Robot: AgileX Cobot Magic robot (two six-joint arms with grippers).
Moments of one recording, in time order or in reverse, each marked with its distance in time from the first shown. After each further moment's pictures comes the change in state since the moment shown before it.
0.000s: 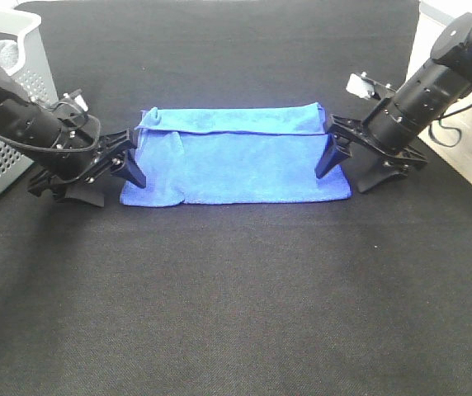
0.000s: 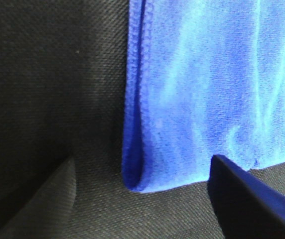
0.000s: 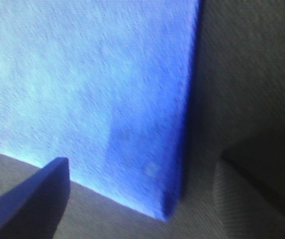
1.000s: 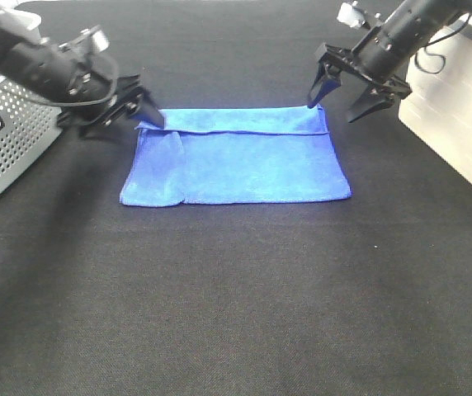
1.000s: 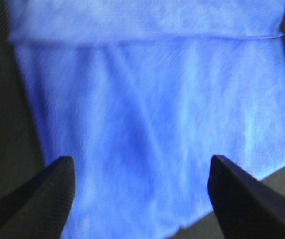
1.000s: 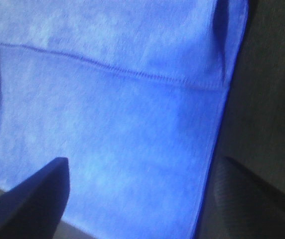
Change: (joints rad) left arm 0.009 0.007 -0.208 -0.066 0.068 0.156; right arm 0.000 0.208 -0.686 -0.077 0.332 0.152
